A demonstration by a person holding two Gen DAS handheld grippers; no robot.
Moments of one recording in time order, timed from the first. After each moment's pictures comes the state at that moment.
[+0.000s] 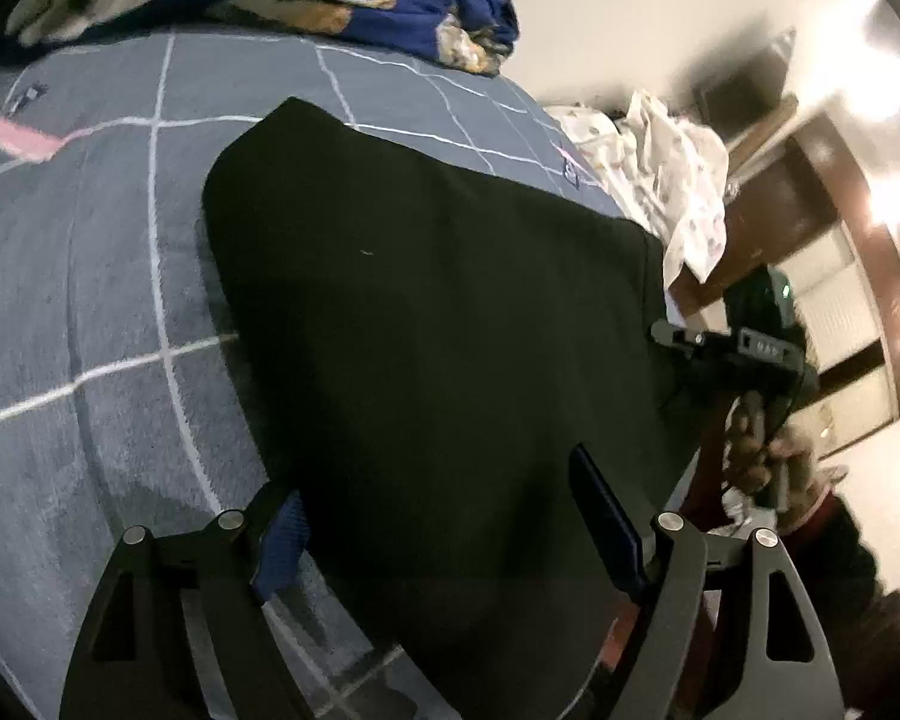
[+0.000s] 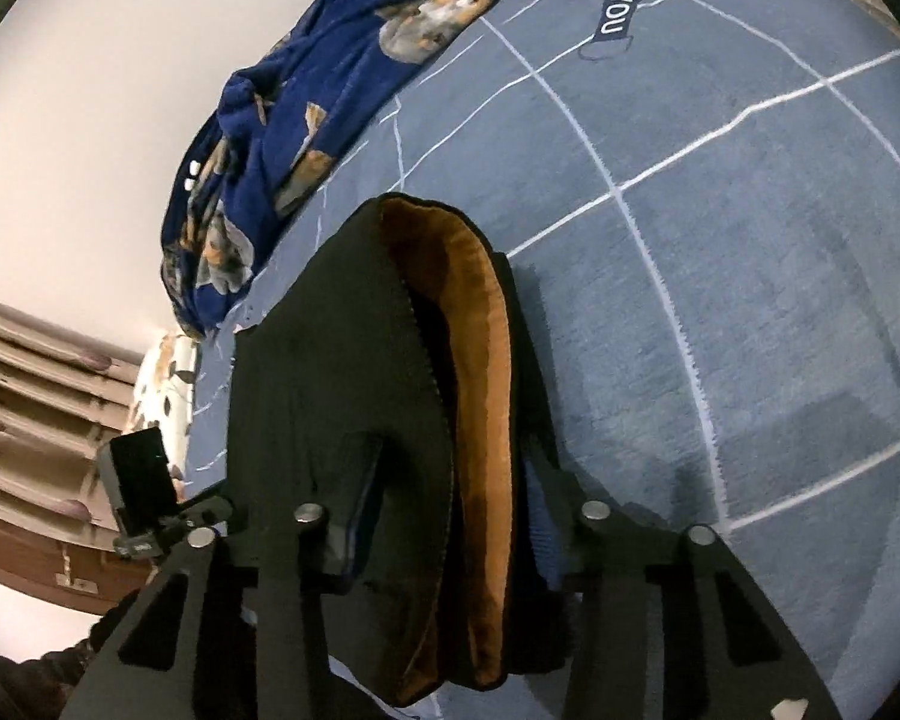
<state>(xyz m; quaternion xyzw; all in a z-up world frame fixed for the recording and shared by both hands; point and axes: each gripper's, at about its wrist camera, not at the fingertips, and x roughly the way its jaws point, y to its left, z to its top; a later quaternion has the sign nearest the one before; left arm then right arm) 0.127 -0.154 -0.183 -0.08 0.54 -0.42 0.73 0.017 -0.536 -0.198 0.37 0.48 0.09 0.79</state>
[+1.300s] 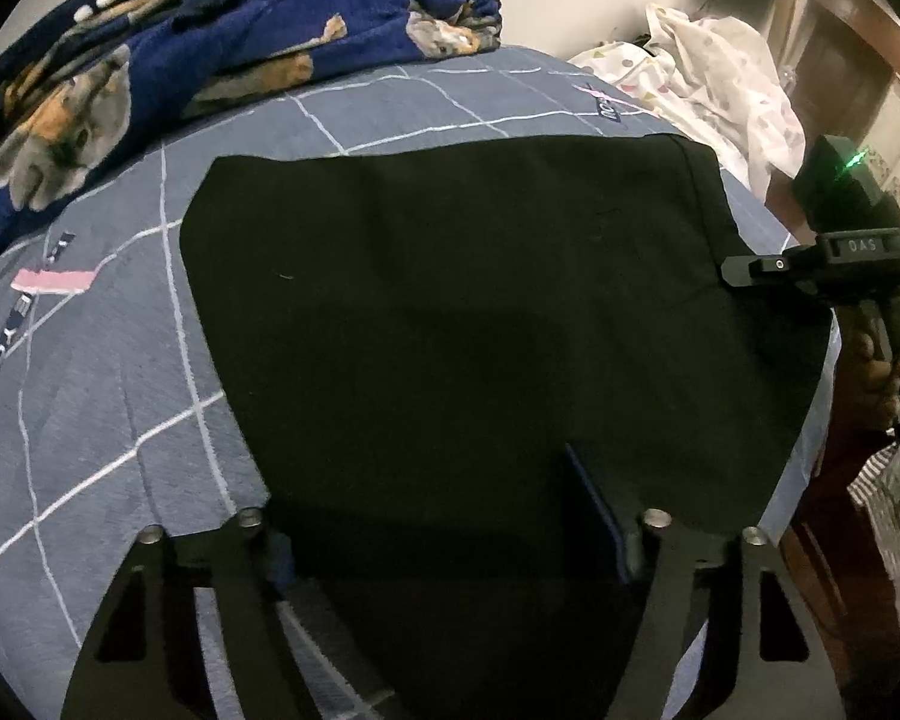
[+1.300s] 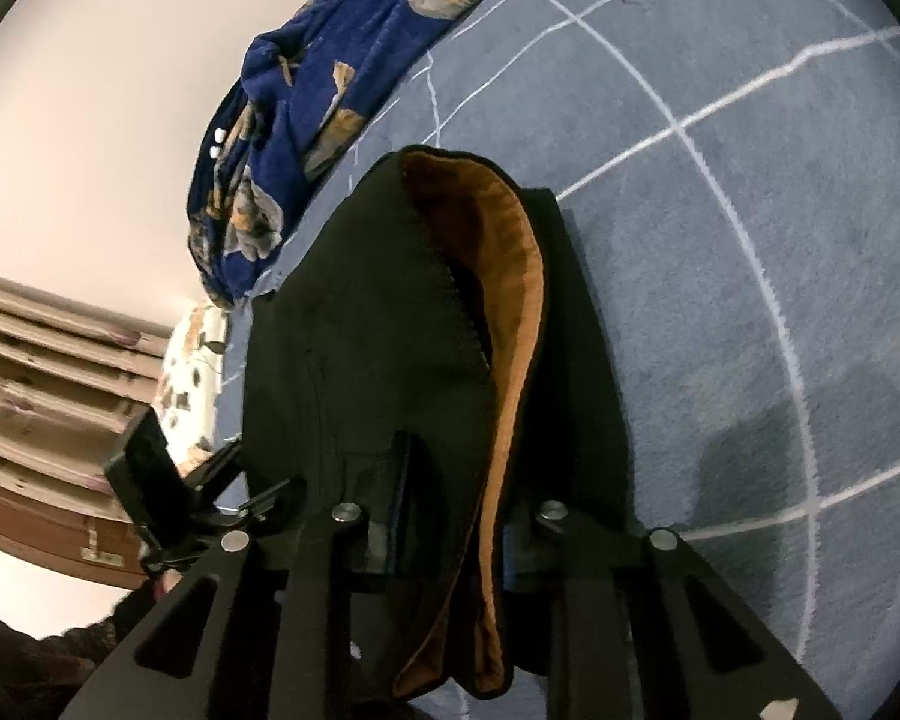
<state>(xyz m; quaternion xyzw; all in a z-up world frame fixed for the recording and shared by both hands) 0.094 -0.198 -0.177 0.12 0.49 -0.34 0.79 0.028 -0.520 -0.213 0.39 0.49 0.14 0.76</state>
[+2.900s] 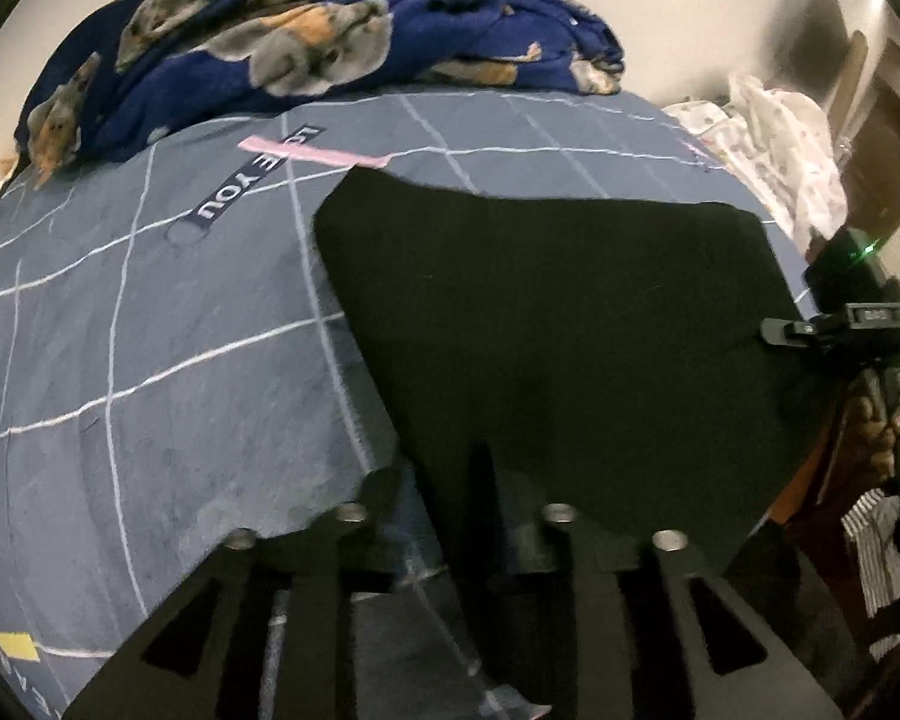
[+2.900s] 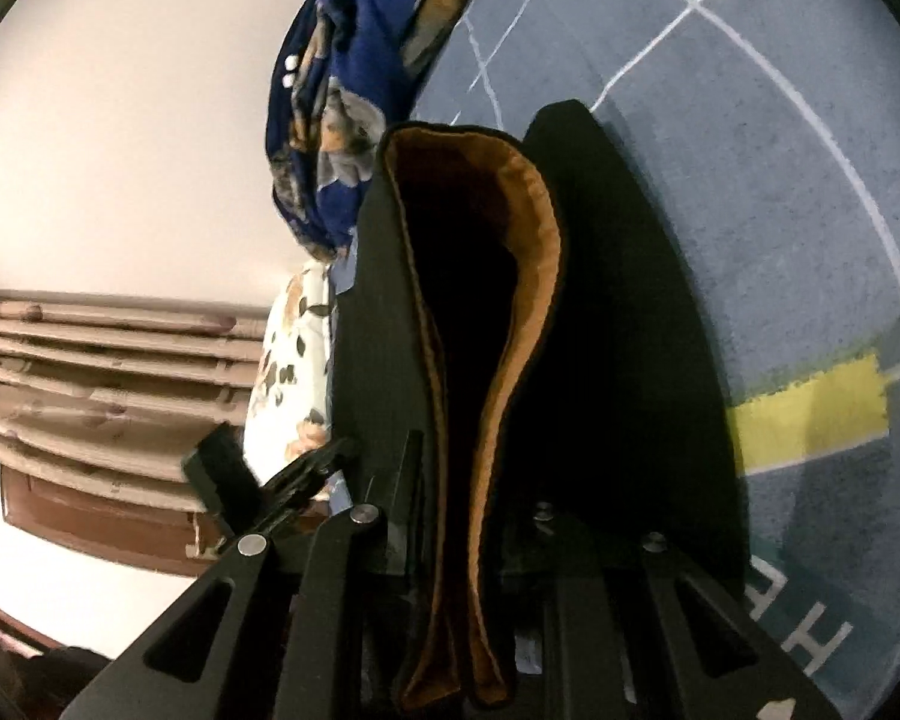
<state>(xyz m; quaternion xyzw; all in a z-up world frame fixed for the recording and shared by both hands) 0.090 -0.018 -0.154 0.06 0.51 -0.27 0.82 0.028 -0.380 -0.228 0.47 0.47 0.24 0.70</state>
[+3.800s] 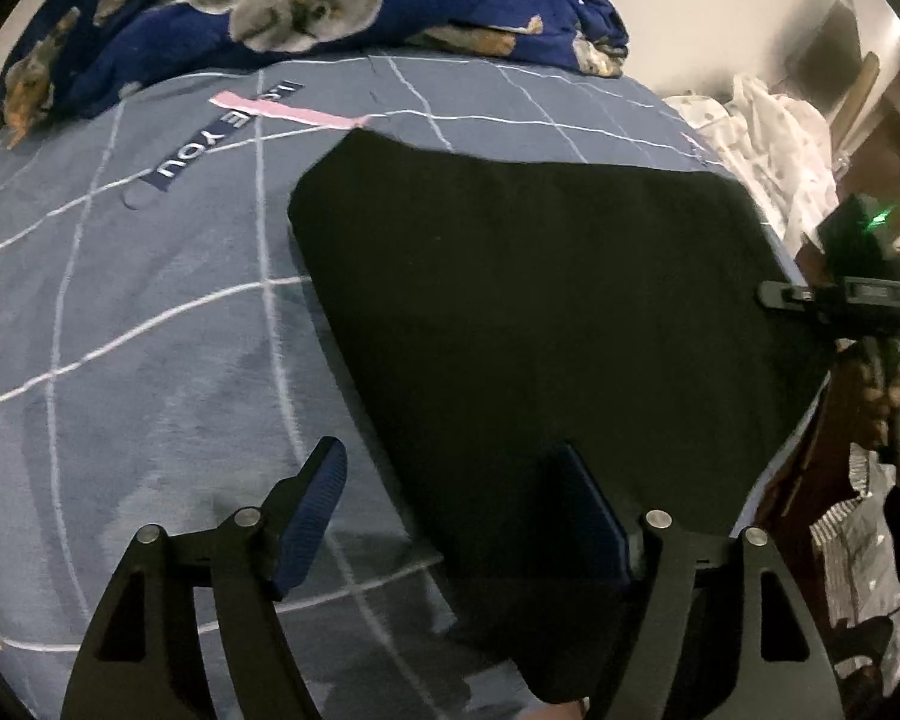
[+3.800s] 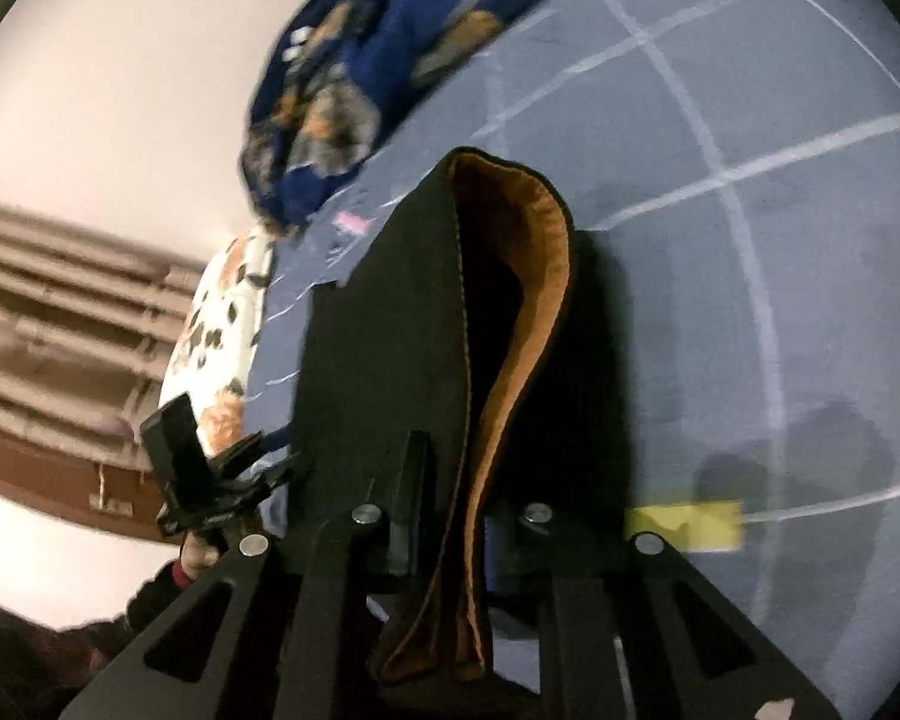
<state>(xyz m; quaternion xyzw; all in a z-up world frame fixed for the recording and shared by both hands) 0.095 -0.033 -0.167 0.02 0.54 -0.29 0.79 0.054 -0.409 -0.192 0.36 0.52 0.20 0.75</state>
